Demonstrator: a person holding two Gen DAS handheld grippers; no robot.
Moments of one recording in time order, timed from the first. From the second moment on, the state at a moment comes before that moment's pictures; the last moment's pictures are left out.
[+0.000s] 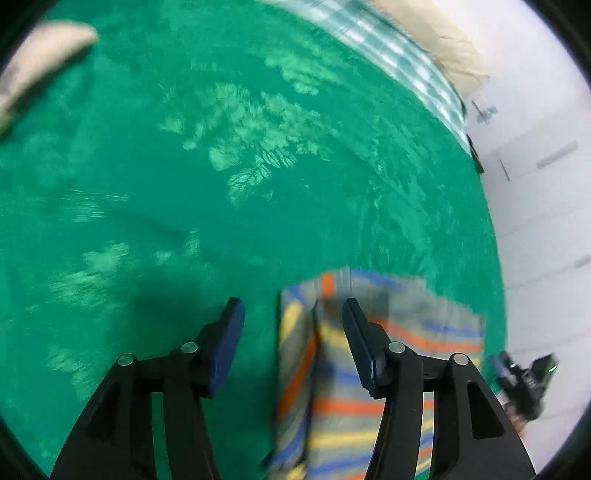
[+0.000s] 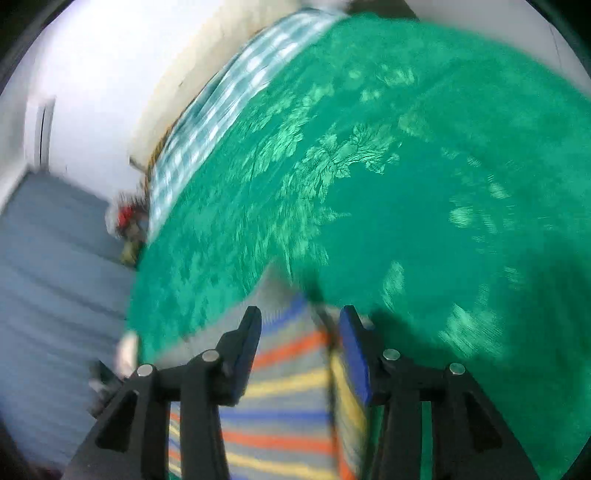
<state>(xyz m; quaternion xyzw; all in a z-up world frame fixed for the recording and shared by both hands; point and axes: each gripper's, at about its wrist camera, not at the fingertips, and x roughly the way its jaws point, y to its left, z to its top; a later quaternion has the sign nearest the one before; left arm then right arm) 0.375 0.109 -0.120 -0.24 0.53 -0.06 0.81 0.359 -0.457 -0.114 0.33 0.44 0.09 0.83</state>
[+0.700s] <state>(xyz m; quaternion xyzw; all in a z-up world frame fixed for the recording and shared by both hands) 0.251 0.052 -0.146 -0.06 0.53 -0.02 0.84 0.189 -0.413 -0.125 0.17 0.47 0.10 0.86</state>
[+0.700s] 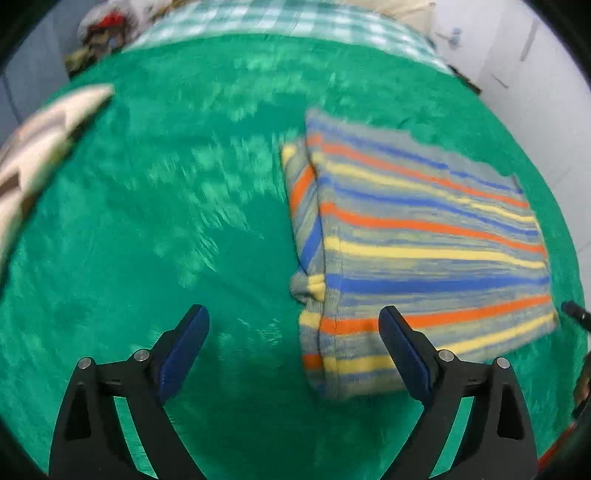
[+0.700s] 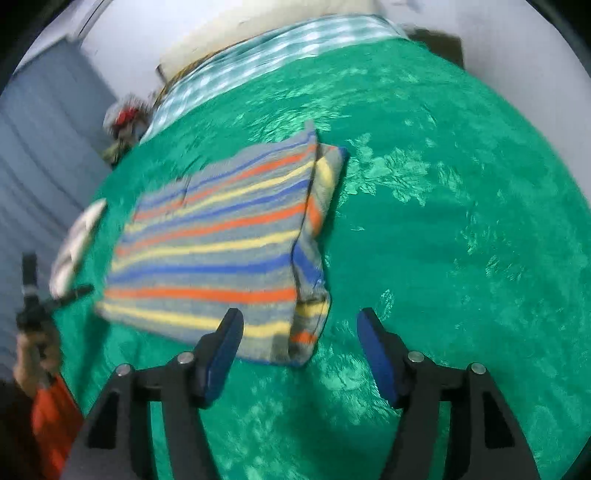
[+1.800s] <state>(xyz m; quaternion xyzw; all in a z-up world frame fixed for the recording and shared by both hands) 0.181 0.029 -0.141 -0.01 0.50 0.00 0.86 0.169 -0.380 -0.141 0.19 0.48 0.05 0.85</state>
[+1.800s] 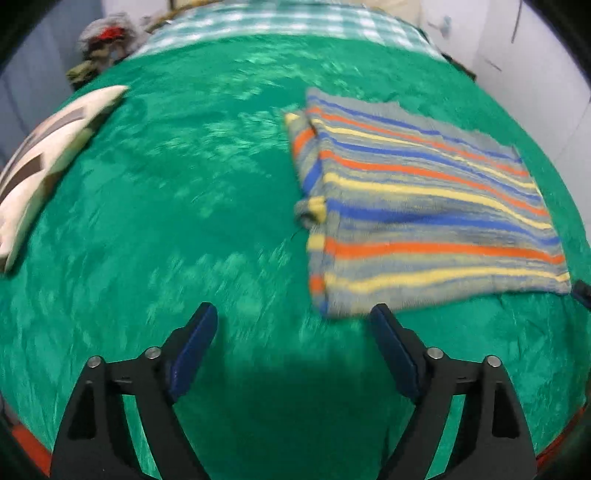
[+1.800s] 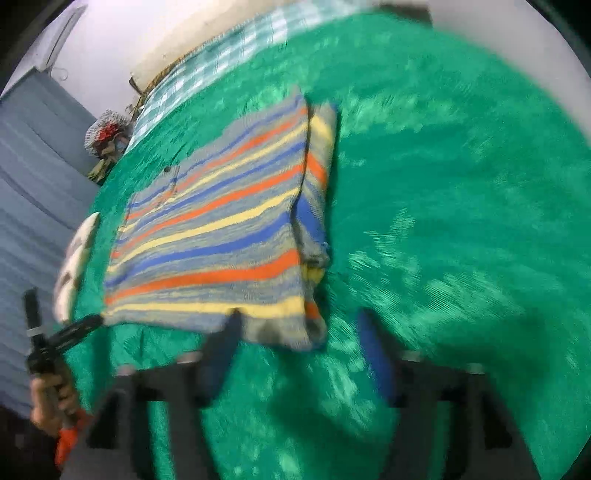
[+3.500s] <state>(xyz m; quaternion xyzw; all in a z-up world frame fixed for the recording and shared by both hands) 0.144 0.037 -0.187 0.01 0.47 0.01 0.88 0.083 -0.299 -0.176 0.01 0.45 -0.04 0.89</state>
